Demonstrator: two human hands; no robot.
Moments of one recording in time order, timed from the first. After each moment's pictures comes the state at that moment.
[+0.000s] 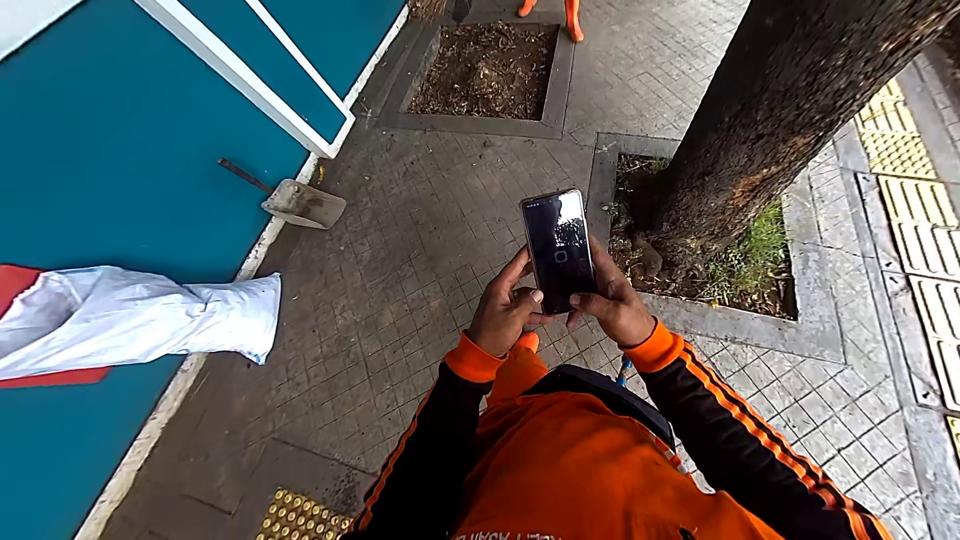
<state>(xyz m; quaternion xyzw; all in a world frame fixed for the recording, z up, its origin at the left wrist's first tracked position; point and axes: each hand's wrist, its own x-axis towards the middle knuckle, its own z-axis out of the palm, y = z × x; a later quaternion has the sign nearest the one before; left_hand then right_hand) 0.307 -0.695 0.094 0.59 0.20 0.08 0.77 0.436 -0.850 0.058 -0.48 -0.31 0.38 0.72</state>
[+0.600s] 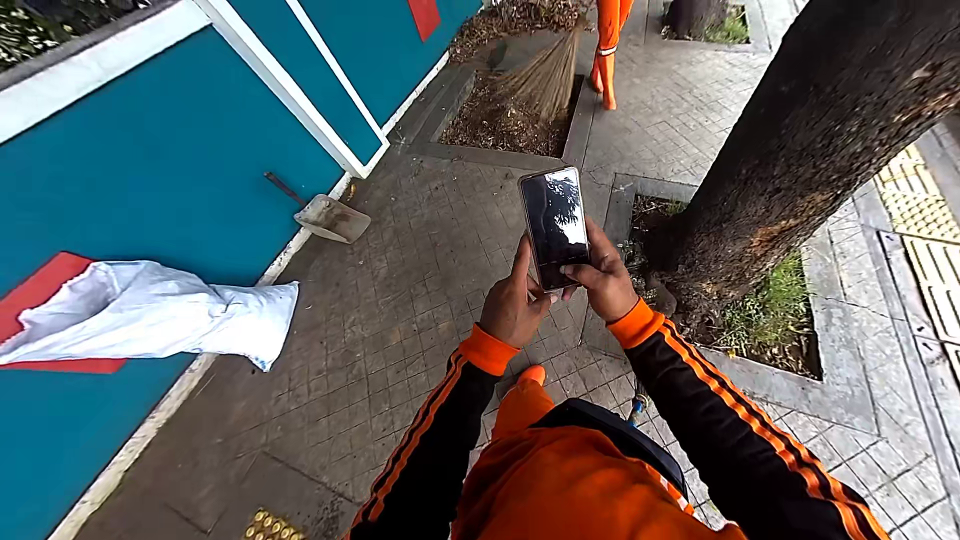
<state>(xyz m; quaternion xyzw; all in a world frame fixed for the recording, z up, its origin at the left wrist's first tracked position) 0.329 -0.656 0.112 0.88 0.24 0.09 0.40 0.469 -0.772 0.090 -0.48 -0.34 0.32 0.74</state>
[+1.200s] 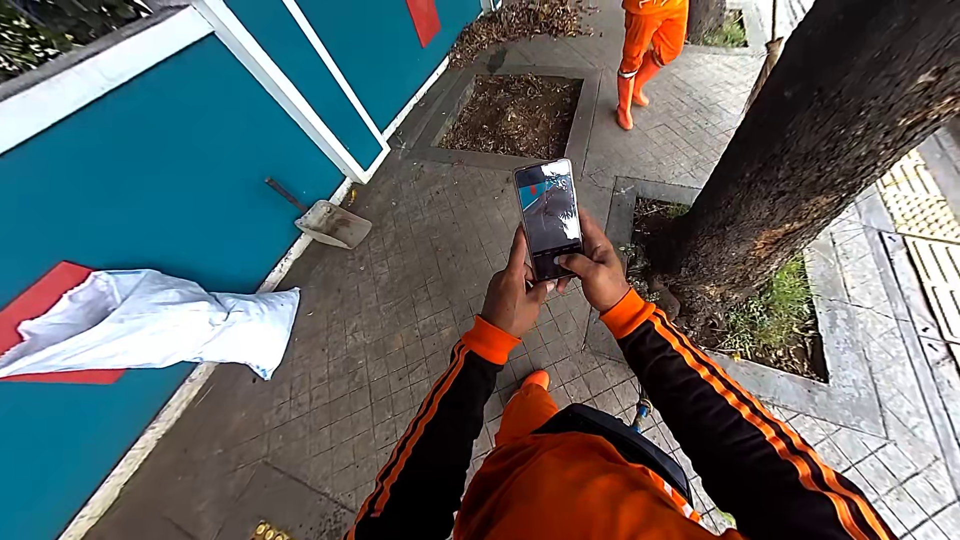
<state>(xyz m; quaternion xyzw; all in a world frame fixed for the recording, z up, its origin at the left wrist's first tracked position) 0.343 -0.631 0.114 0.85 0.25 0.12 0.44 0.477 -0.739 0.095 -0.49 -0.34 0.30 0.74</state>
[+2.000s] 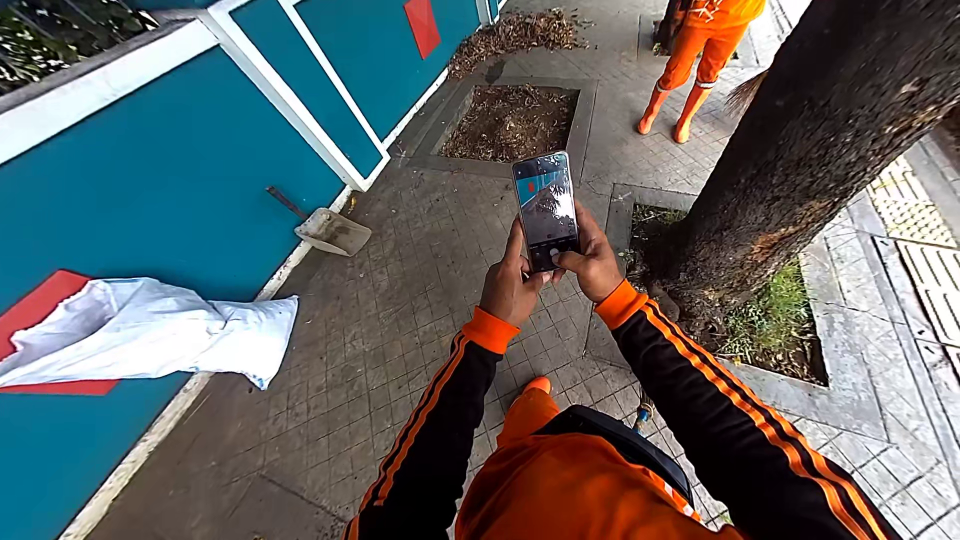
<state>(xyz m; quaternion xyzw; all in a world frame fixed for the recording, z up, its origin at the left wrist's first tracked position) 0.344 -0.618 0.123 0.85 0.25 0.16 0.44 0.473 -0.723 0.106 -0.49 -0.37 0.27 0.74</state>
